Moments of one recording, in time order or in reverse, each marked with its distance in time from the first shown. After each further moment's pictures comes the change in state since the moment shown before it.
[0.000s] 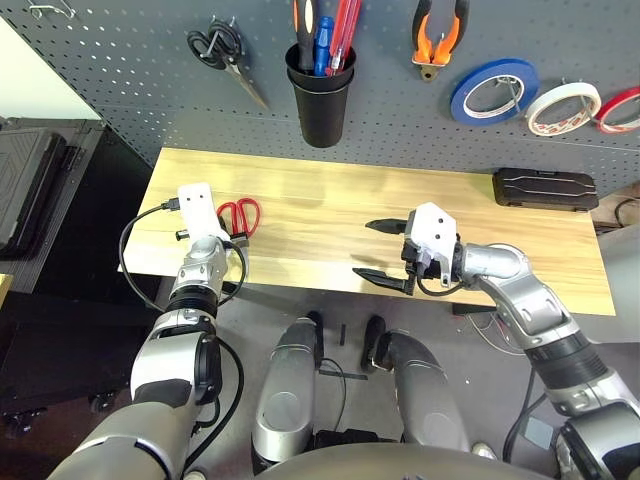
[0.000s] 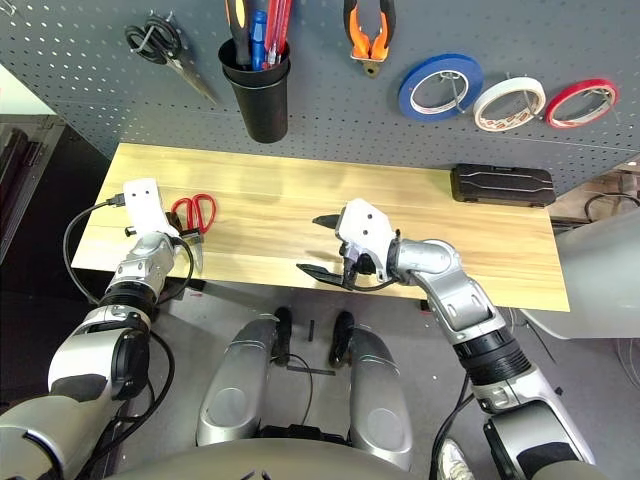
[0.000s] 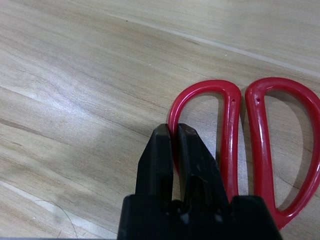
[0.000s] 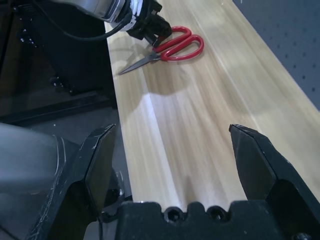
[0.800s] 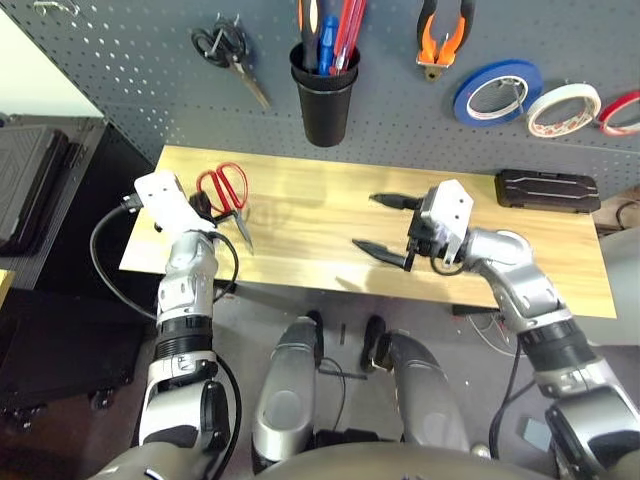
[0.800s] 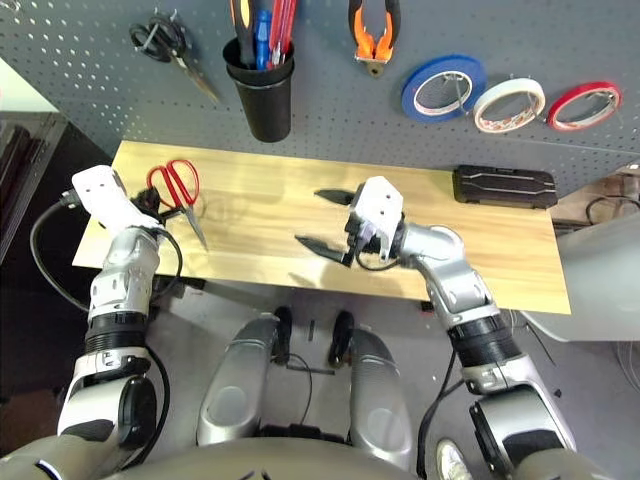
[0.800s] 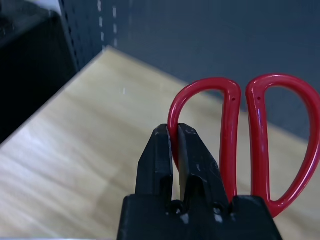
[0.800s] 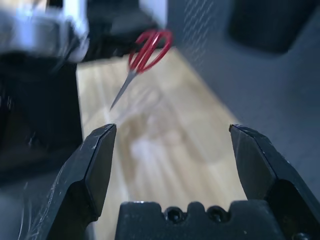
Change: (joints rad) left arm 0.268 -0.085 0.093 -0.823 -0.173 0.146 0.001; right arm -0.053 0.074 -0.174 0.110 0.185 -0.175 0.025
